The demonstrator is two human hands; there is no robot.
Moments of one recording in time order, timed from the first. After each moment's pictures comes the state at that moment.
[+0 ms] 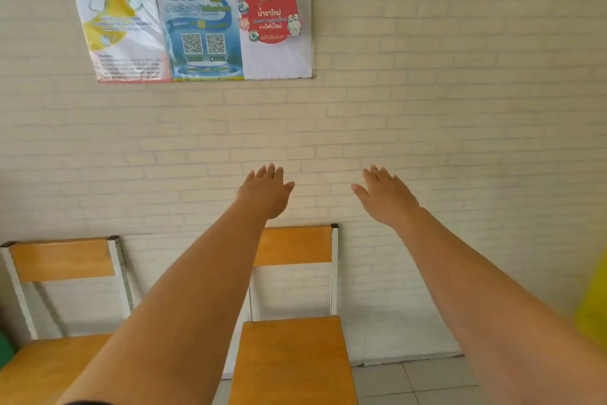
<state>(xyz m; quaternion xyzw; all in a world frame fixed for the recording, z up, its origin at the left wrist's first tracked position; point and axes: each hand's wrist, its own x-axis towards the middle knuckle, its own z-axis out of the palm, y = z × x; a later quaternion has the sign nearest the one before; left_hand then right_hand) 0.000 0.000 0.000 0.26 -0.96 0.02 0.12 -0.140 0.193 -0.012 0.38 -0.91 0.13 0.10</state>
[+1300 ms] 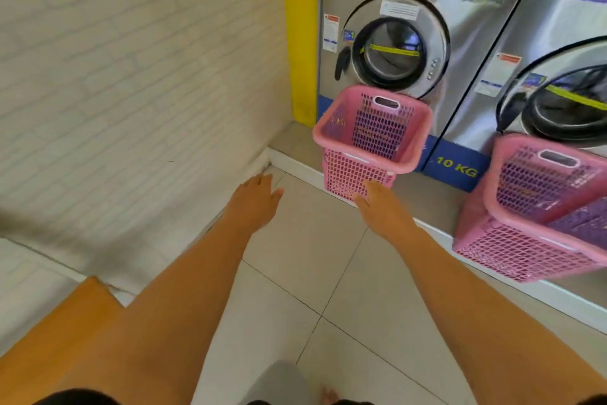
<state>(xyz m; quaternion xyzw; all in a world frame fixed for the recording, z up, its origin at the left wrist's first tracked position) -0.259 0.468 -0.280 -0.15 -0.98 -0.11 -0.11 -0.182 0.714 -0.295 -0.12 -0.96 0.24 -0.03</state>
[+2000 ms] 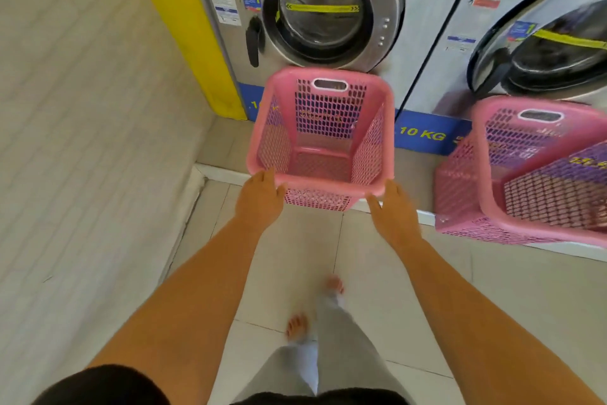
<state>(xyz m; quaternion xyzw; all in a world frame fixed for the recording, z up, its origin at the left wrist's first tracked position) -0.545 0.679 -0.391 -0.28 -0.94 -0.14 -0.17 -0.376 0.869 -0.396 -0.42 -0.85 0.31 0.00</state>
